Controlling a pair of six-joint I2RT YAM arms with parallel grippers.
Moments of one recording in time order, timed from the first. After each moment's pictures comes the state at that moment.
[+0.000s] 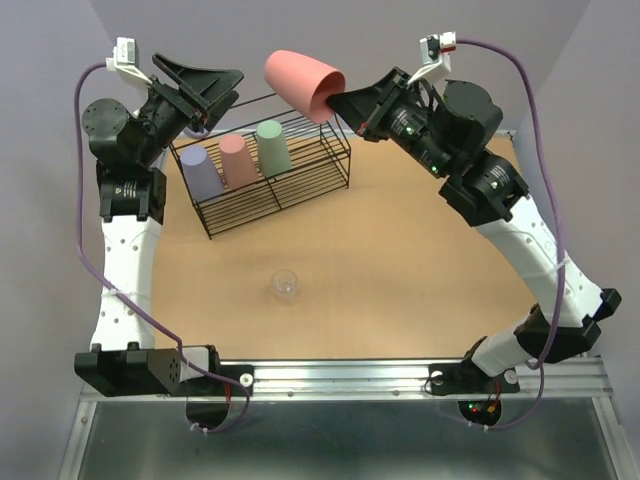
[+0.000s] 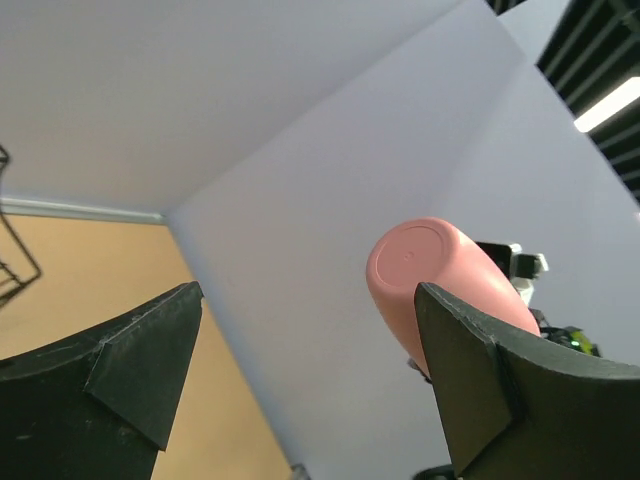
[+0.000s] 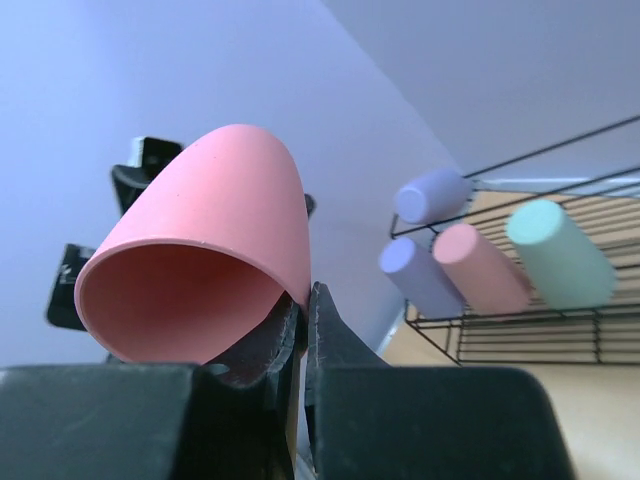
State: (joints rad) left arm 0.03 1.25 1.56 0.03 0.67 -1.19; right arm 0.77 1.48 2.00 -0.37 0.07 0.73
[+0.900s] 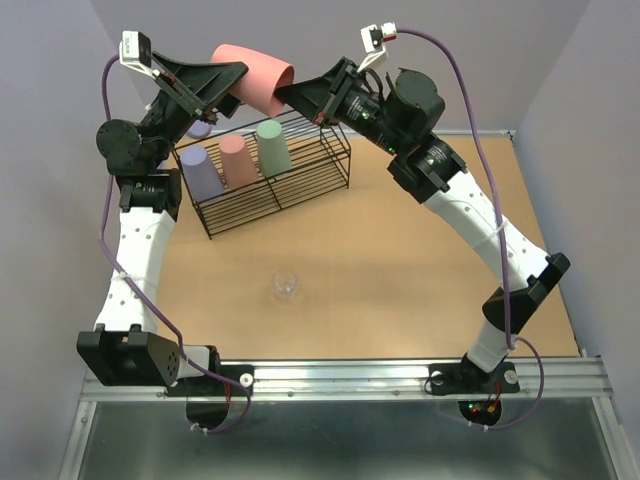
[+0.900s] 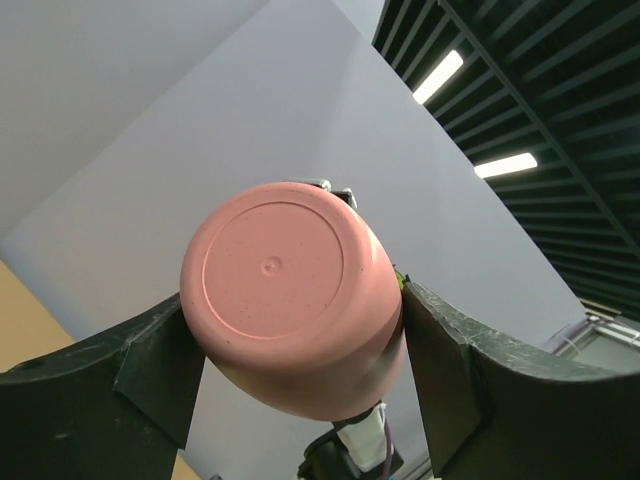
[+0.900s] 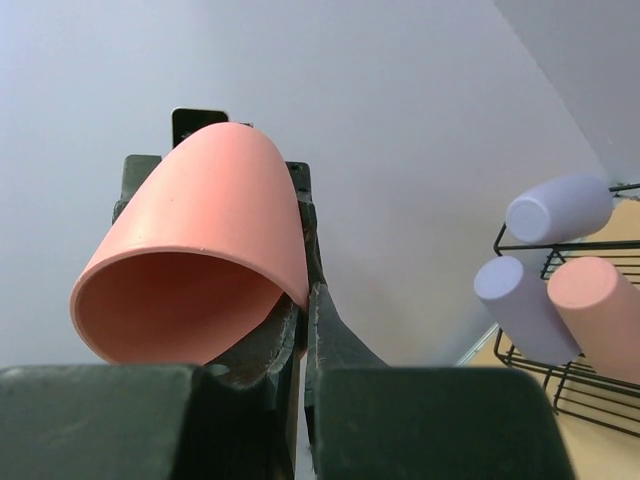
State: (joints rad) left arm -0.03 1.31 1.45 0.60 0.73 -1.59; right arm 0.76 1.72 2.08 -0.04 -0.24 0.84
